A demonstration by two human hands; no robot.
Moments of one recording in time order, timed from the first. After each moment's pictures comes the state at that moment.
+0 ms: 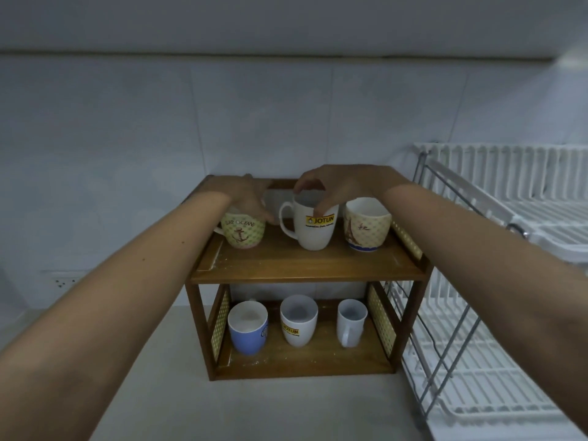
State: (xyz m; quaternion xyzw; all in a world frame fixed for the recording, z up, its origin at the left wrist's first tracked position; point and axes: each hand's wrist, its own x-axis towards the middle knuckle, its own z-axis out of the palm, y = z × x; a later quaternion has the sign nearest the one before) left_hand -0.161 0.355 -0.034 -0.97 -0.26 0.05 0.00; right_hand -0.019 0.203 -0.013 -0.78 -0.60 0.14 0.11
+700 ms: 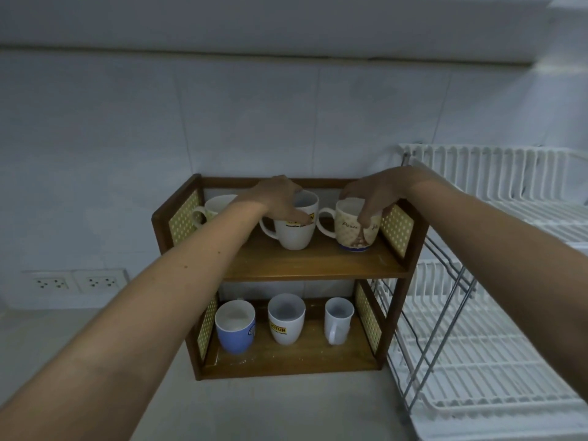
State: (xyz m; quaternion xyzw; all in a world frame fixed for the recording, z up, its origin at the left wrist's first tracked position) left_hand -0.113 0.310 -0.055 -0.98 -0.17 -0.06 -0.04; right_hand 0.028 0.150 -0.017 -0.88 -0.44 0.18 -0.05
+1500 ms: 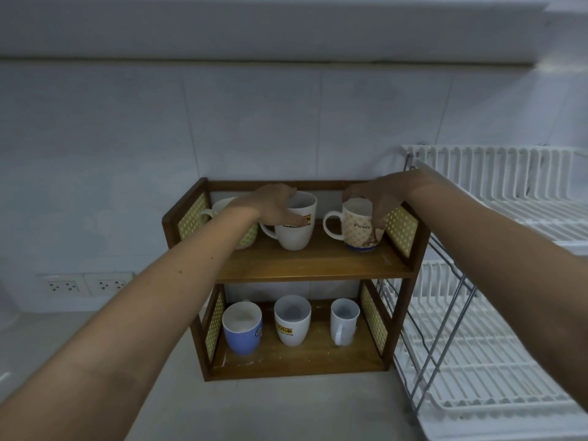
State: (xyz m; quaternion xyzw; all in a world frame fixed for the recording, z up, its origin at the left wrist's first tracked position) left_hand -0.129 0.325 -0.061 -0.98 -0.16 -0.07 -0.11; right_hand 0.028 0.148 -0.015 -0.85 -0.49 0.10 -0.15
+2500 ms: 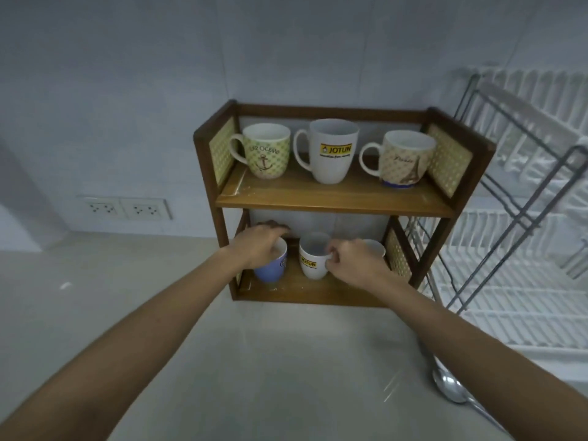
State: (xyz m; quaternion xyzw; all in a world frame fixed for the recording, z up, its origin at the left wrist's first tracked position) left_hand -0.237 0.320 -0.238 -0.98 -0.16 -0.01 -0.06; right_hand -0.104 0.141 -0.236 -0.86 -0.48 0.10 0.12
